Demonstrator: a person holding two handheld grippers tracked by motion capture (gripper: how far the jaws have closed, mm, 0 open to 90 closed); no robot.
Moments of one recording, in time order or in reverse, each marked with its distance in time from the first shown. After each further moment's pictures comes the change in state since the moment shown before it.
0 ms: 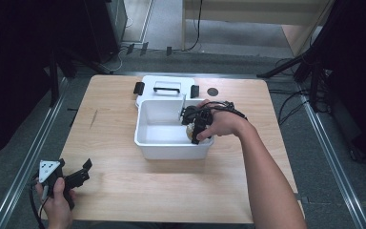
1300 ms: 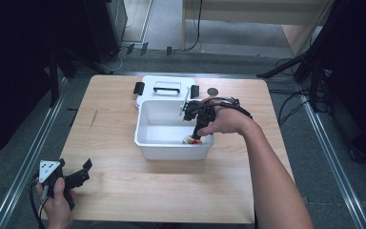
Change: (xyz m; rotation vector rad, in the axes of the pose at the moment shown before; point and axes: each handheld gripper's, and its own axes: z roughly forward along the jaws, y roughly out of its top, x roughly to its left) left arm 0.000 0.000 0.000 -0.001 0.001 0.004; right arm 0.002 -0.007 -0.032 -0.090 -0.007 0.011
